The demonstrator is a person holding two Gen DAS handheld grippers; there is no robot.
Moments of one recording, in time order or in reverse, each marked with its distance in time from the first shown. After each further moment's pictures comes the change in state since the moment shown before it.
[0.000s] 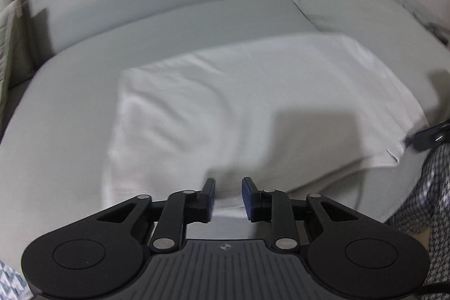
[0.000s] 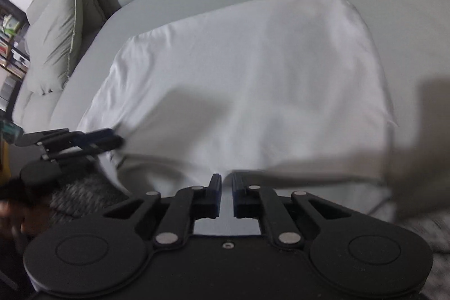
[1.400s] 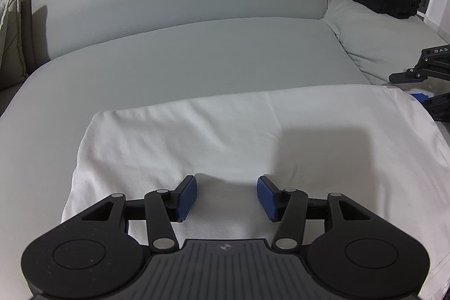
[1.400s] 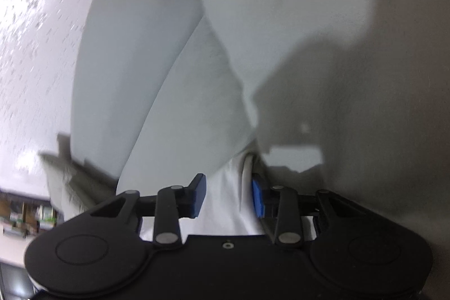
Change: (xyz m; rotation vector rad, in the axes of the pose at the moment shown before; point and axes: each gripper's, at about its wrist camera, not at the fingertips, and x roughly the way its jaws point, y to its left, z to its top) left arm 0.109 -0.014 0.080 -0.100 -0.044 0.058; right arm 0.097 -0.182 0.164 0.665 -0.251 0.258
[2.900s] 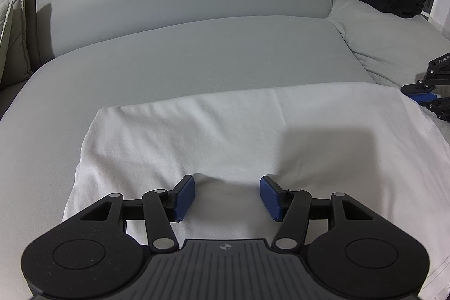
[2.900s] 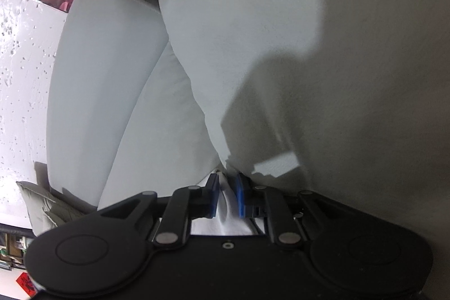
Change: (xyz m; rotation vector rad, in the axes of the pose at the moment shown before) left arm 0.000 0.001 -0.002 -0.004 0.004 0.019; right arm -0.027 -0.012 0.001 0.028 -0.077 -0.131
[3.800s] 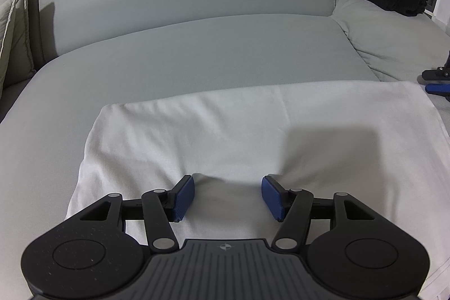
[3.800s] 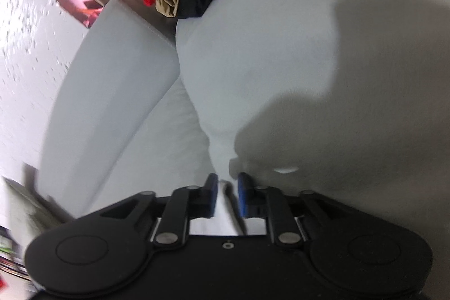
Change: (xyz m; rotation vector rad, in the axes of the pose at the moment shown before) left arm 0.000 0.000 -0.001 0.001 0.008 0.013; right arm -0.035 0.019 -0.016 -0.075 -0.169 -0.013
